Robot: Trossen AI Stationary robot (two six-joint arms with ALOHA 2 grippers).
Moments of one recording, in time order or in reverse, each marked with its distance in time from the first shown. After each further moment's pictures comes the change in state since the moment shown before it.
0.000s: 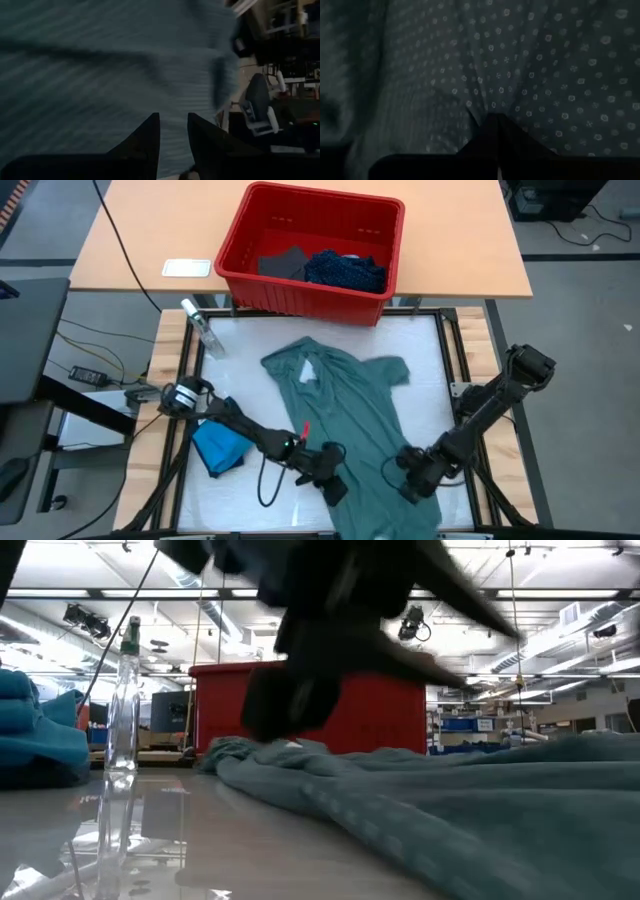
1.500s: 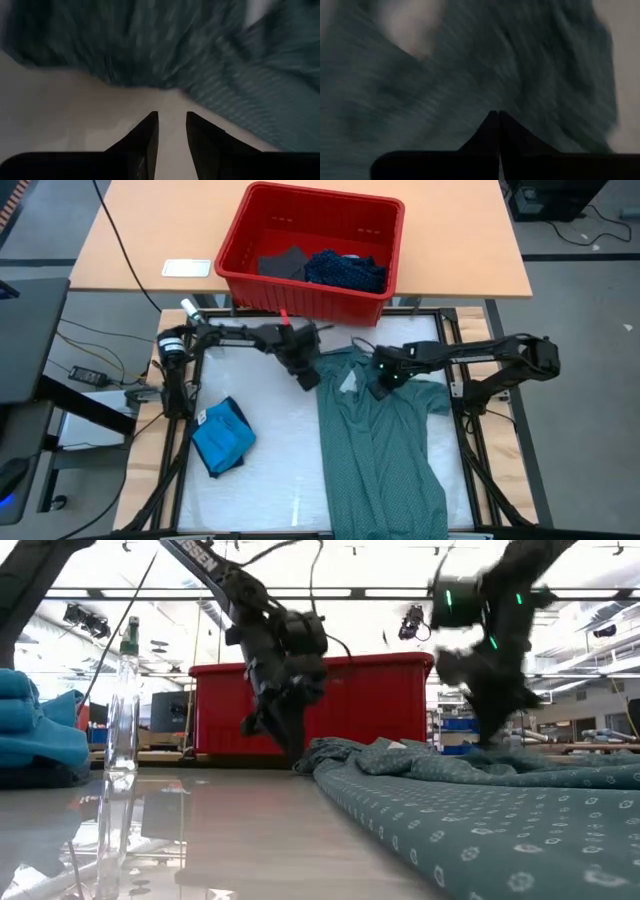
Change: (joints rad) left arm 0.775 -0.184 -0.069 -0.678 0.246 0.850; right arm -1.056 -0.136 0.057 -0.287 0.070 -0.908
